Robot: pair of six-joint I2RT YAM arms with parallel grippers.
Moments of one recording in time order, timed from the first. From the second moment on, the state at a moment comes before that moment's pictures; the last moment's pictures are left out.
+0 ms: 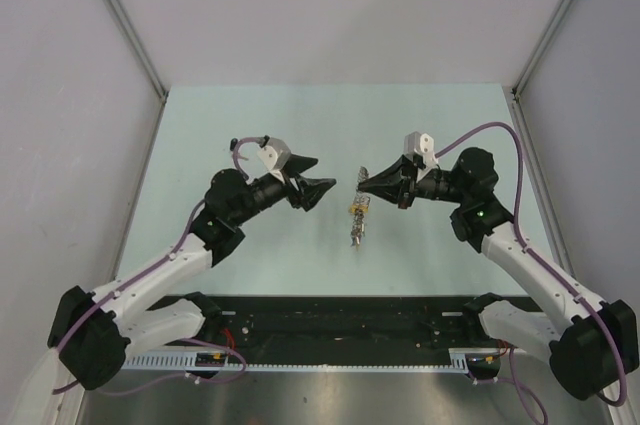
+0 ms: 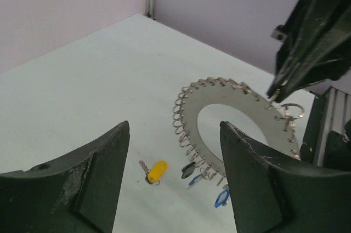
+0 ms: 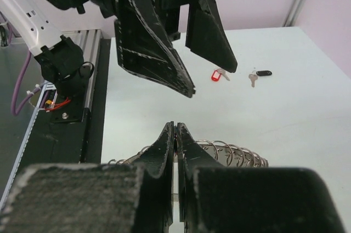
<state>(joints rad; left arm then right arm) -0.64 1.03 0.62 0.50 0.30 -0.18 0.44 1.02 0.75 0.36 -0.97 0.02</state>
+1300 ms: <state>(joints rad) -0.64 1.03 0.81 0.23 0.76 0.11 0.56 1.19 0.88 0.50 -1.05 0.05</state>
